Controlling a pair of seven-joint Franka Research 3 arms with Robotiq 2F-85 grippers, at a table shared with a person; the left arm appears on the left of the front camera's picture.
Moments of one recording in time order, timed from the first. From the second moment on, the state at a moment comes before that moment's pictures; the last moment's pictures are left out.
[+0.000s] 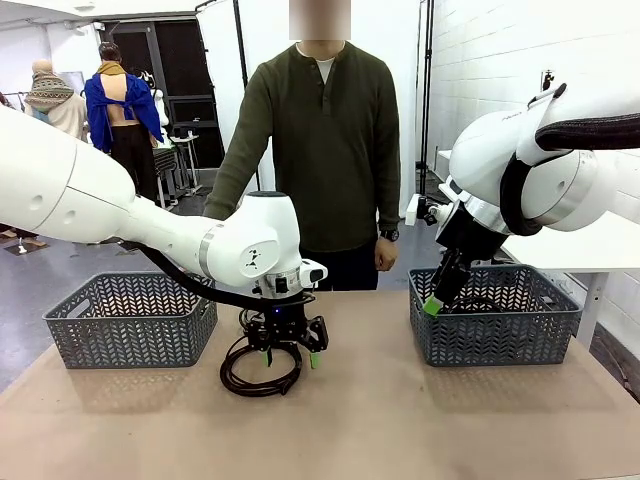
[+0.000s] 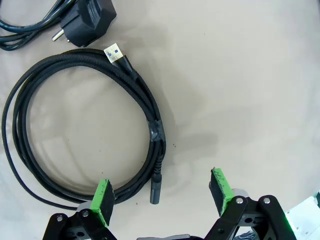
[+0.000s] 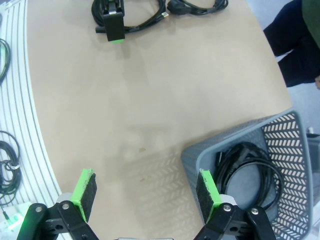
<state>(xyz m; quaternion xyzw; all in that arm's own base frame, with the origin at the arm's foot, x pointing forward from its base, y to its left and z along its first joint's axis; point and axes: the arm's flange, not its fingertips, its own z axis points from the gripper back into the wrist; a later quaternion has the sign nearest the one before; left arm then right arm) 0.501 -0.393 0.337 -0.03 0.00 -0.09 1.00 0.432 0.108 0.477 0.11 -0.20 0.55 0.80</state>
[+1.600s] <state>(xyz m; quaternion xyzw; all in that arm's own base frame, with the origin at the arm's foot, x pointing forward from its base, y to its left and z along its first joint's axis) 0.522 -0.391 0.307 -0.02 0.00 -0.05 1.00 0.432 0.108 0.477 0.11 -0.20 0.55 0.80</state>
